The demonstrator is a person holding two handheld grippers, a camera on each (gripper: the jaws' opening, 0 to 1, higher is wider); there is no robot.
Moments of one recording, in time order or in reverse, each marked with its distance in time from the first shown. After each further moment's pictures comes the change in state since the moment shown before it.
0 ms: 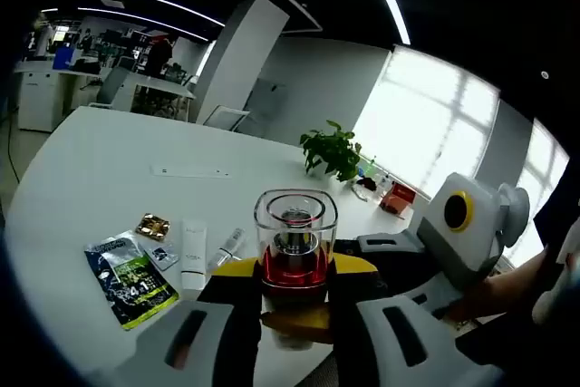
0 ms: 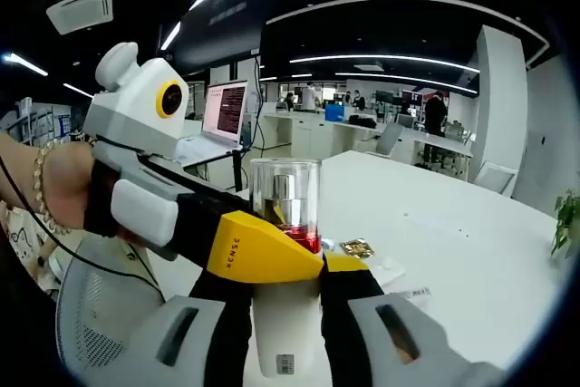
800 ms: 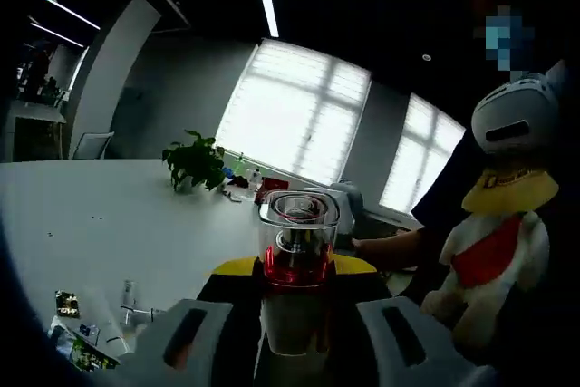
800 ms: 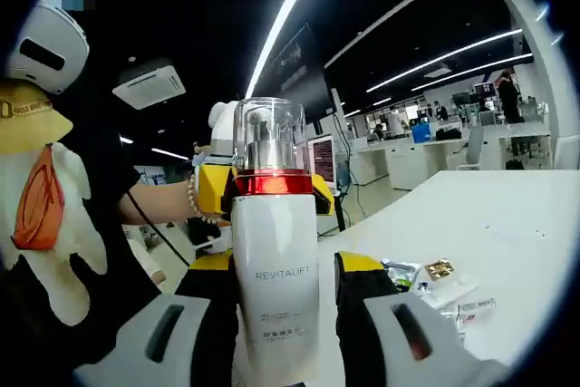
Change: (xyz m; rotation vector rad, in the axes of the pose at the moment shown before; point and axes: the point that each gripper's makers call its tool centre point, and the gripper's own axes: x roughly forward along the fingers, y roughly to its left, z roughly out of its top) left arm -0.036 -0.143 0.046 0.242 0.038 -0.638; right arm -0.096 0.031 0.057 0.122 -0.231 0.485
